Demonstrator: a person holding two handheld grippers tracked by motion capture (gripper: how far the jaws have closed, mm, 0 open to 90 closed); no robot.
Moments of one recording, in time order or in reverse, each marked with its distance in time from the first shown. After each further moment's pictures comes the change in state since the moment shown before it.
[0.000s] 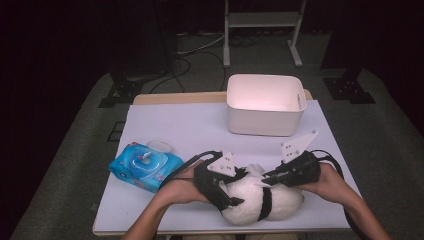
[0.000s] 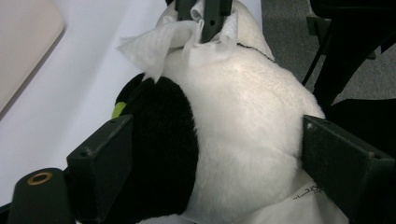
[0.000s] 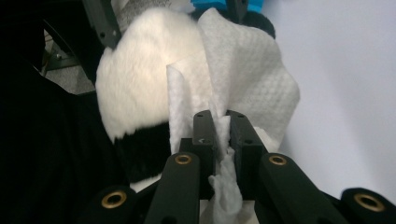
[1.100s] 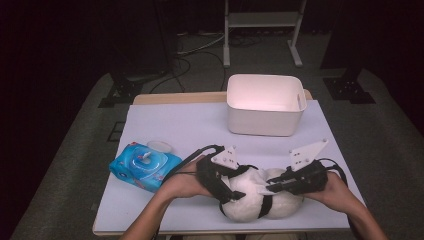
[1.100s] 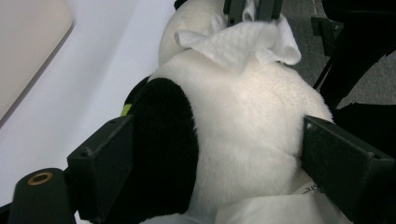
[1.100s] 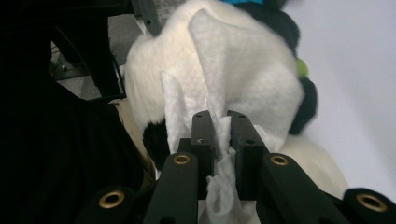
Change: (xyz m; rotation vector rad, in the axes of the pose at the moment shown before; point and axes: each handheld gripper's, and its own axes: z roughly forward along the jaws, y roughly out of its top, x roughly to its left) left arm 0.011 0.005 0.004 0.022 0.006 -0.023; right arm 0.013 -0.015 0.001 -0.060 0.009 -0.011
